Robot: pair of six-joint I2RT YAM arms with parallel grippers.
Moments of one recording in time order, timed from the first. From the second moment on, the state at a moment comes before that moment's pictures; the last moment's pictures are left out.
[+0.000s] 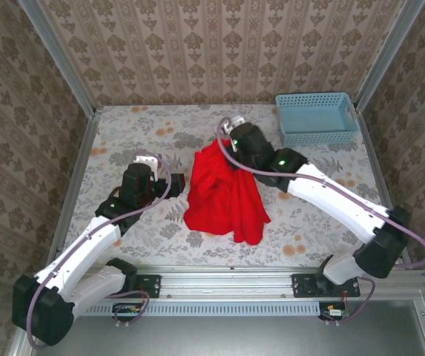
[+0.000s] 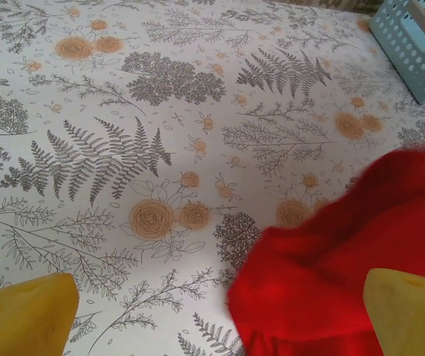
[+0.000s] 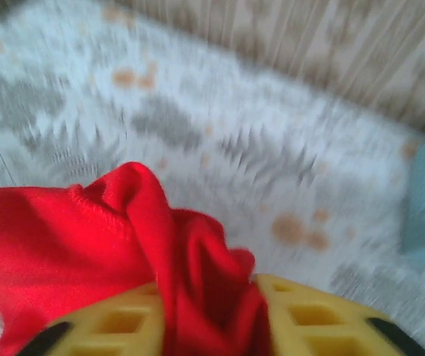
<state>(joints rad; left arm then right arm) -0.51 0.94 0.66 -0.28 -0.06 -0.34 0.76 1.49 1.39 -0.59 0.36 0.15</state>
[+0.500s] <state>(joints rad) -0.60 1.27 0.73 -0.26 0.09 -0.34 0.66 1.32 0.93 -0.53 0.18 0.45</state>
